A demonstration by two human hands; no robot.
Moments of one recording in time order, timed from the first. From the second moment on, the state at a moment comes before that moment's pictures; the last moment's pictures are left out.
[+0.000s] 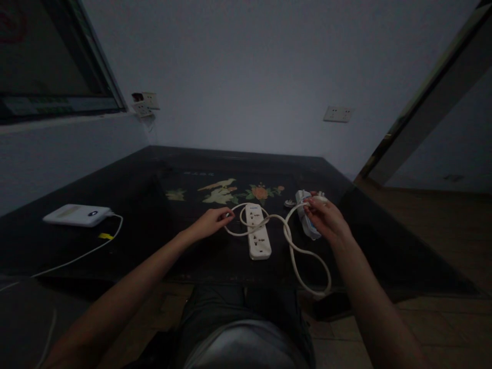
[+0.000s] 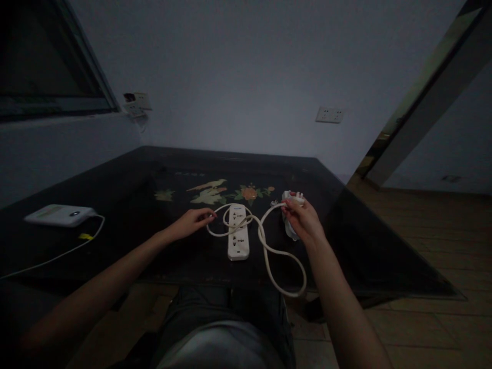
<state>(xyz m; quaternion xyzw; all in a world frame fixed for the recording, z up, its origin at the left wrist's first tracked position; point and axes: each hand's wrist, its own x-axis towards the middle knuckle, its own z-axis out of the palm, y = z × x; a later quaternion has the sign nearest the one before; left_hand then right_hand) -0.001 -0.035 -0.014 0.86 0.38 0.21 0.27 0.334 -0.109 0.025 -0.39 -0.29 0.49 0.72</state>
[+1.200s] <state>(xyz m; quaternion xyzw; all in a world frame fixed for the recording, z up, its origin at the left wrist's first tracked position) 0.064 -0.021 -0.055 0.82 0.49 0.23 0.20 0.244 -0.053 -0.023 -0.46 -0.39 0.48 0.63</state>
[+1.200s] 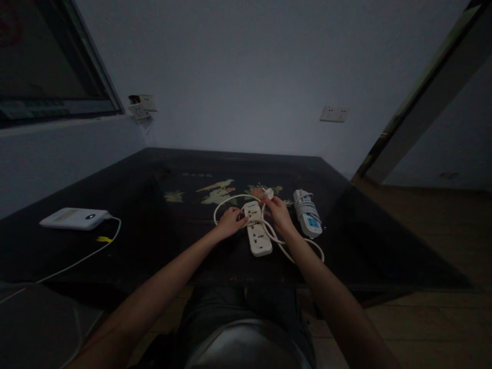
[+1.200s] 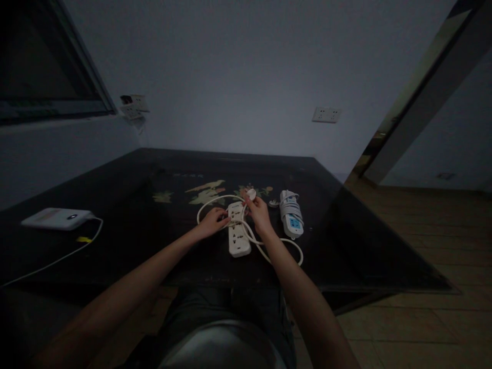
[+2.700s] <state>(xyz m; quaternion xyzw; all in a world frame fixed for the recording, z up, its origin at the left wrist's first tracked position) 0.069 -0.055 -0.017 0.68 0.27 0.46 0.50 0.265 -0.081 0.021 -0.32 -0.43 0.56 0.63</state>
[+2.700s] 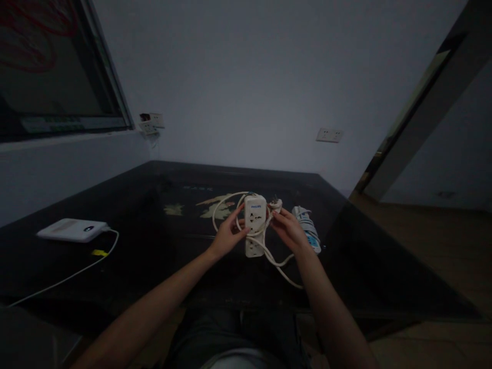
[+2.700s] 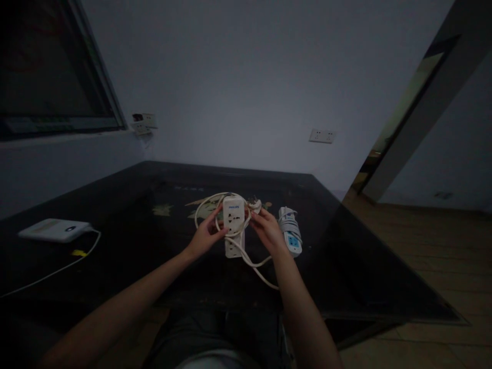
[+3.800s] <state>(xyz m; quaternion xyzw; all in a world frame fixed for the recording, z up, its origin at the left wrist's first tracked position) 0.065 -0.045 -0.029 0.75 0.25 0.49 0.35 0.287 -0.075 0.001 -0.43 -0.48 0.61 0.46</state>
